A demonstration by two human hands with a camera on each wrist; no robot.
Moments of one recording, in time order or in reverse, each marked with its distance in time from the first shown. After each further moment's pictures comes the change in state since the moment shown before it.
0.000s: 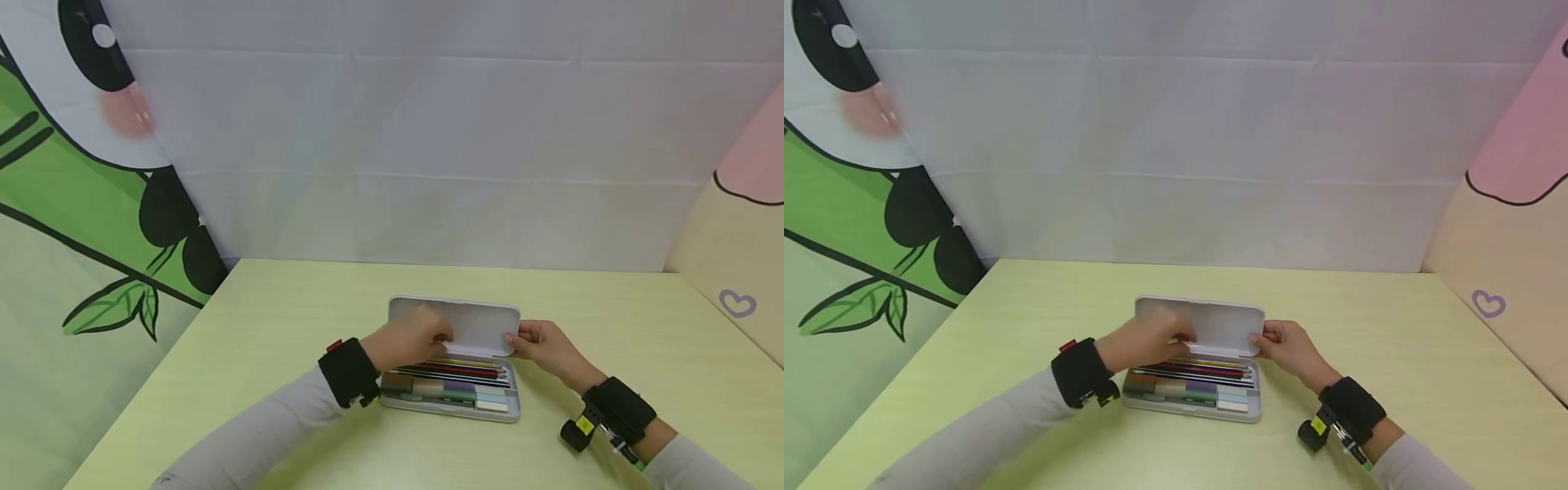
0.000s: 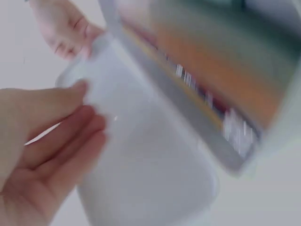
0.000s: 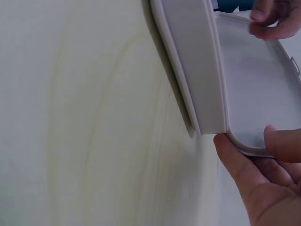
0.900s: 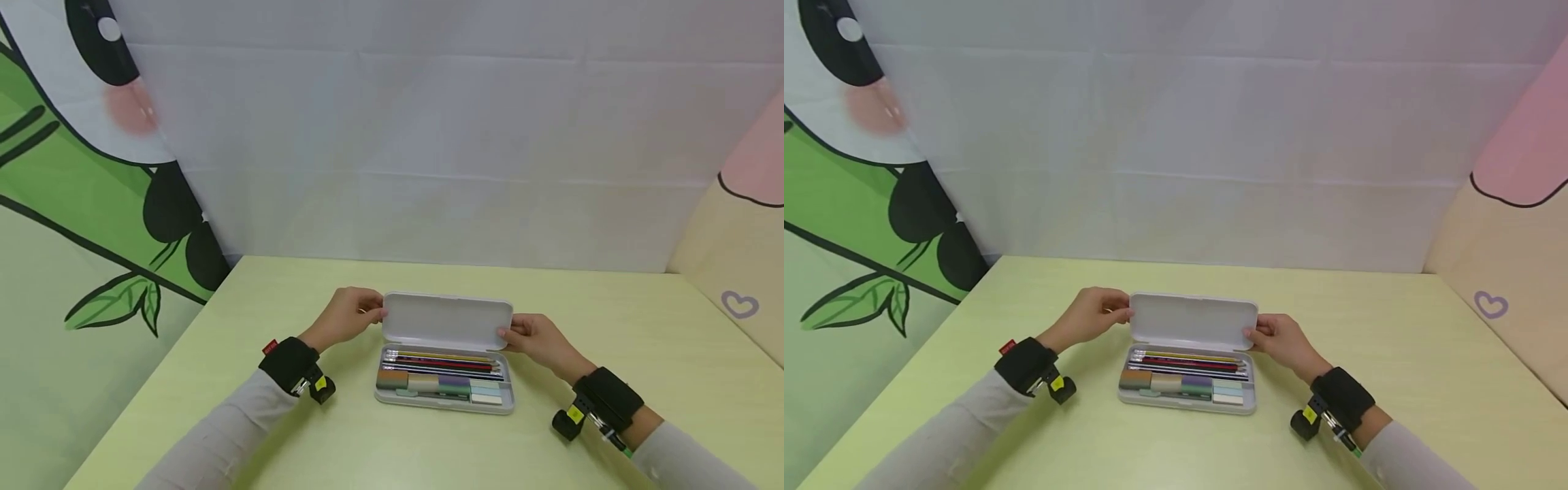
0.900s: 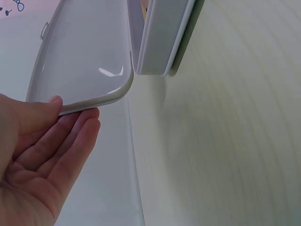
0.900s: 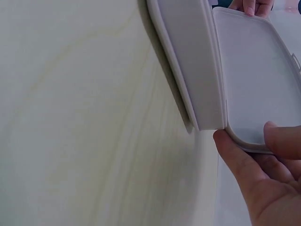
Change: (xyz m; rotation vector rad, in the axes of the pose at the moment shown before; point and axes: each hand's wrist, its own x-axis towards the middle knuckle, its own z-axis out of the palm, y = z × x) left_hand -0.059 -0.078 -0.005 -0.449 0.246 -0.447; right_hand 0.023 -0.001 -0.001 -0.036 -0.040 -0.042
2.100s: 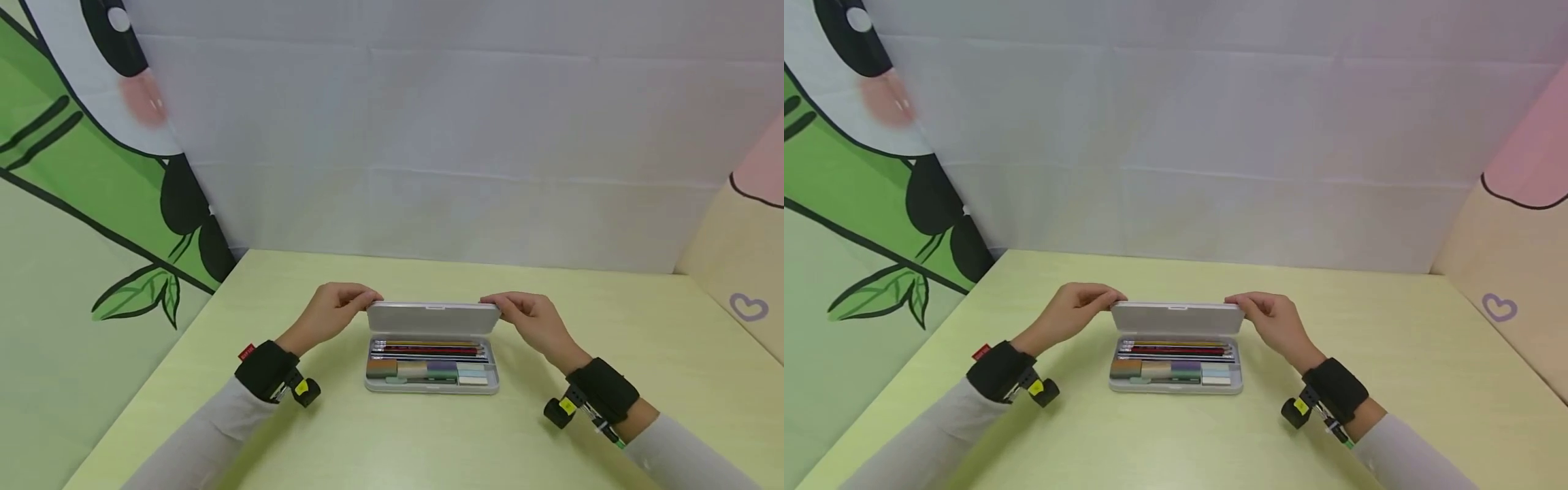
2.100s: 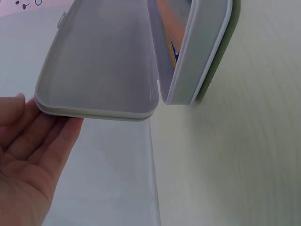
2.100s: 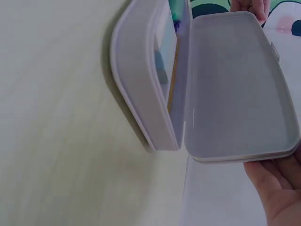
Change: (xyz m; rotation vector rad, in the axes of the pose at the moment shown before) left_hand -0.061 -0.010 -0.042 -0.166 -0.012 0.050; right_hand -0.027 -0.050 0.064 -0.132 0.302 -0.055
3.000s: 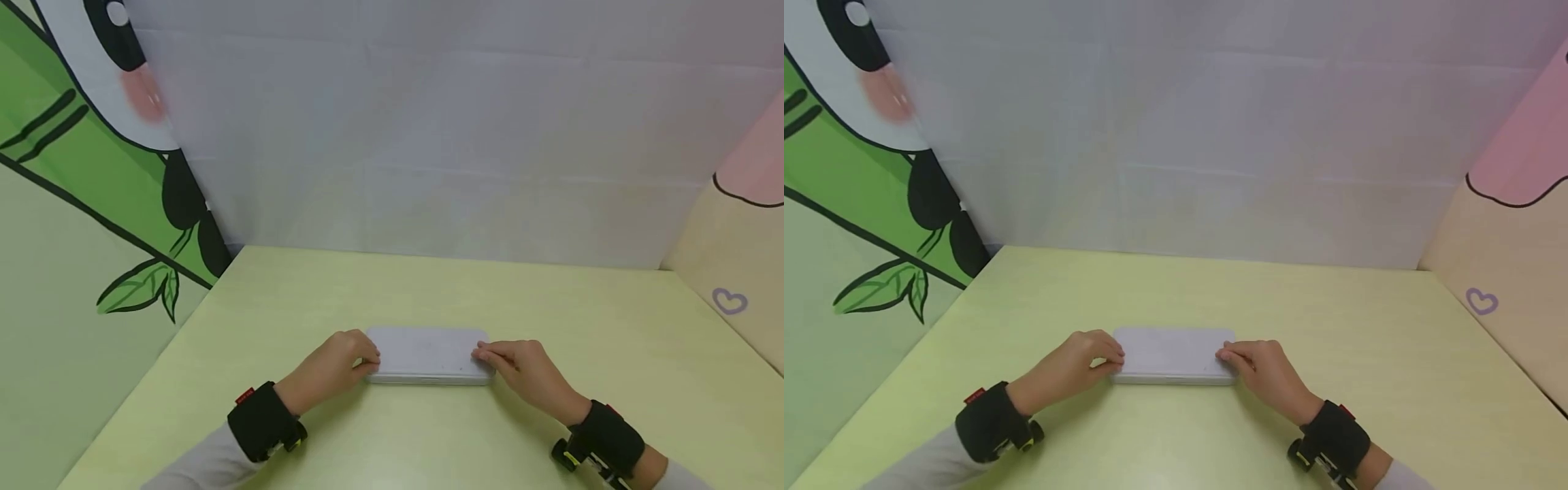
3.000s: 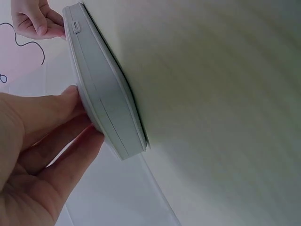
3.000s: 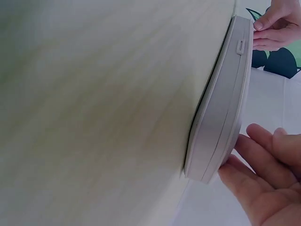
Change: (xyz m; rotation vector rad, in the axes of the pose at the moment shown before) left_hand -0.062 0.013 0.030 0.472 -0.128 0.354; right_hand -0.069 -0.022 0.030 -0.359 0.012 -0.242
